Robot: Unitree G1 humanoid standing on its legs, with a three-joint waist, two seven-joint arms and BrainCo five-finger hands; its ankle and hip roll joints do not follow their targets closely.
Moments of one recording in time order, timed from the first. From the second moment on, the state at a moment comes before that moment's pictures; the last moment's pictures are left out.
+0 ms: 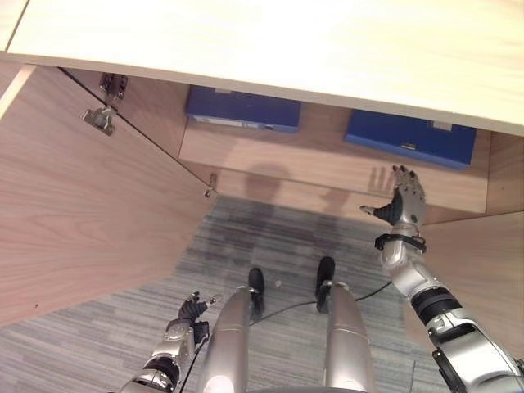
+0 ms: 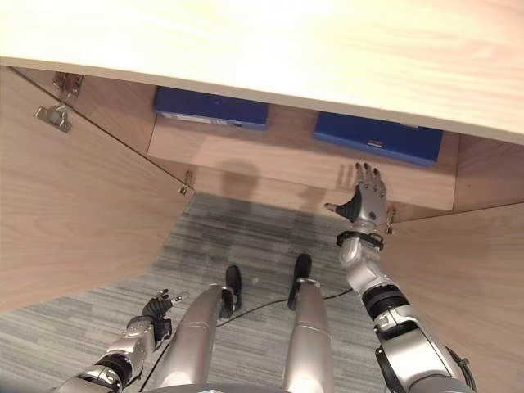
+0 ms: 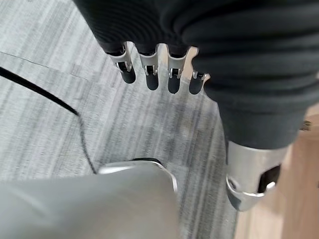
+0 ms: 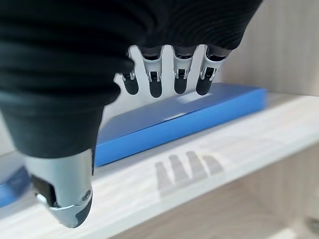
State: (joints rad) left arm -0.20 0.23 -0.21 1.10 -0.41 -0.05 0.14; right arm -0.49 -0.49 0.26 0.70 -0.44 0.11 -0.71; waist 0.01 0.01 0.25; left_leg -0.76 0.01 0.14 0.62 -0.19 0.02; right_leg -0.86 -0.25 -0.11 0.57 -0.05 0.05
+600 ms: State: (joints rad) left arm -0.19 0.18 -0.22 1.26 -0.33 -0.04 0.13; right arm -0.26 -0.30 0.24 1.12 -0.17 0.07 -0.54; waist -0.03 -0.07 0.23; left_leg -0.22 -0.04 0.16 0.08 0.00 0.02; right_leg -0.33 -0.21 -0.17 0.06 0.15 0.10
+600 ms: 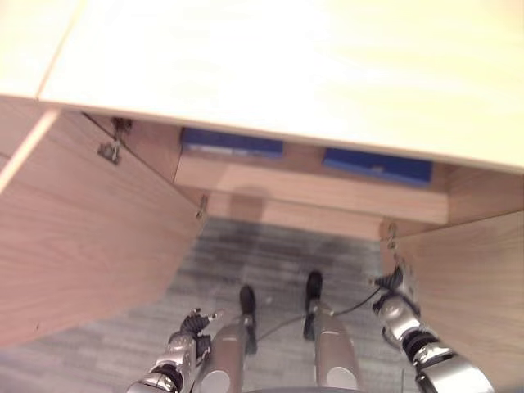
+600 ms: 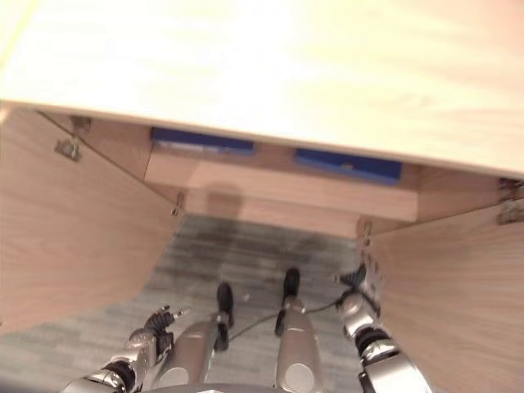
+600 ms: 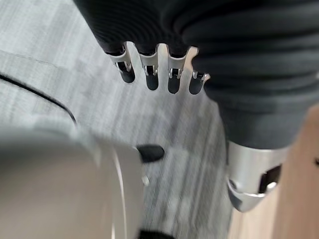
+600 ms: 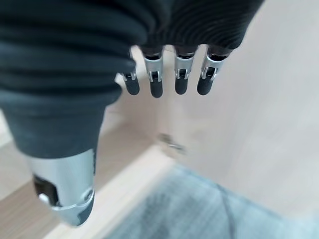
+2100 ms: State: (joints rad) left arm -0.05 0.18 -0.08 1.36 -0.19 0.01 0.05; right arm 0.10 -0.34 0.01 1.18 0.10 -0.01 -0.26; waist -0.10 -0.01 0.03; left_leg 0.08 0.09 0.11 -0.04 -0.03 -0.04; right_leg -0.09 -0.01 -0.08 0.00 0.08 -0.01
